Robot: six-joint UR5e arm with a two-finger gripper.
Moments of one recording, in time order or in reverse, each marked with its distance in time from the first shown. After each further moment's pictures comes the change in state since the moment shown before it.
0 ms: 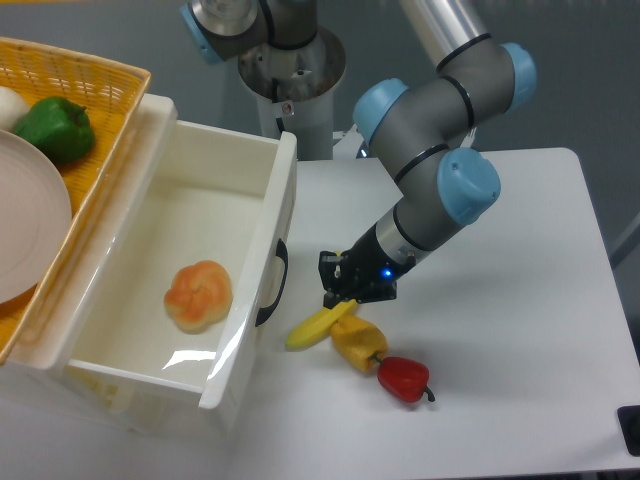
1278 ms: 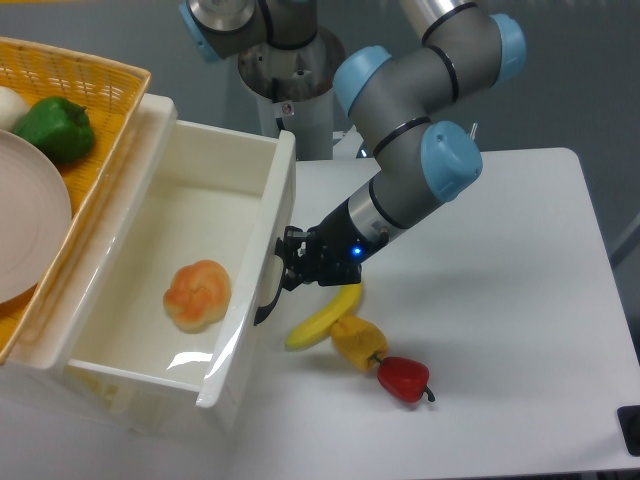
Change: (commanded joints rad) arm -0.040 0.058 0.005 -0.071 -0.072 -0.014
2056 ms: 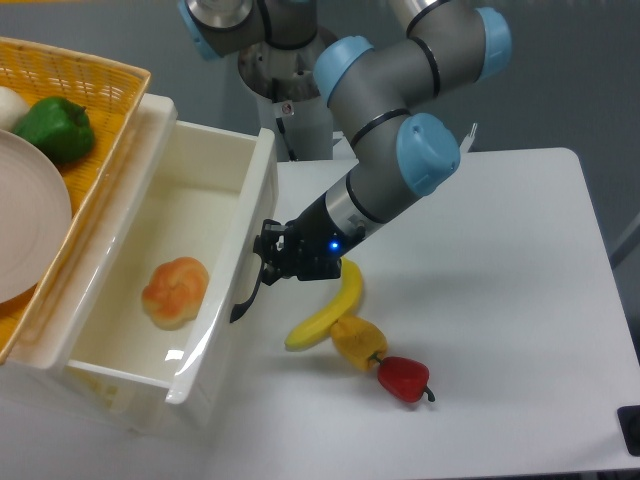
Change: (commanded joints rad) arm -0.049 0.020 0.000 -0.002 0.000 -0.046
